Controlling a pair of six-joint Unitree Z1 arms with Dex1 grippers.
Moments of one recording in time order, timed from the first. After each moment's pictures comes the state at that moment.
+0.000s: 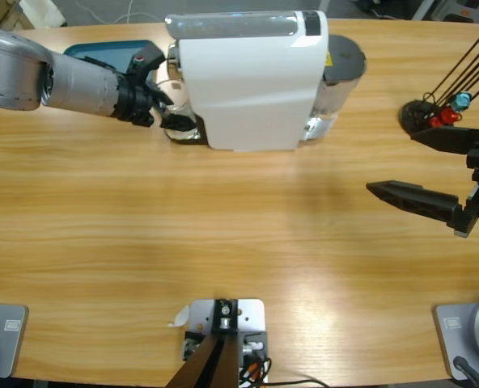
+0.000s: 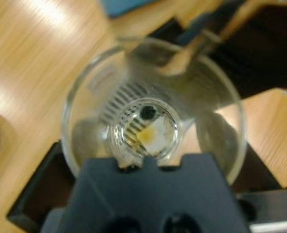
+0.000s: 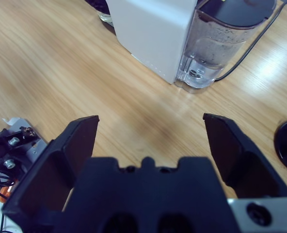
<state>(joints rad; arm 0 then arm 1) -0.57 1.90 -0.95 -0.11 -0.26 0.24 0.95 1.02 -0.66 0.33 -0.13 0.15</state>
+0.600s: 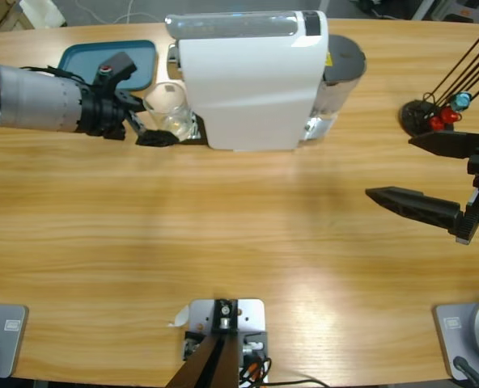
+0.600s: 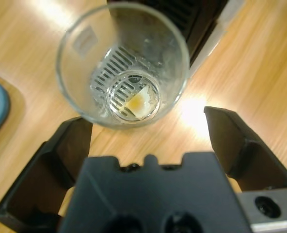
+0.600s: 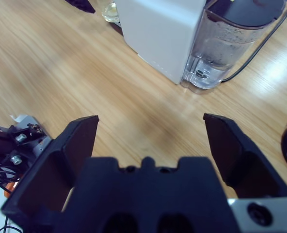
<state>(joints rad) -0.57 1.74 -0.80 -0.11 -0.25 0.26 0.94 1.01 -0.64 0.31 -0.10 0.14</state>
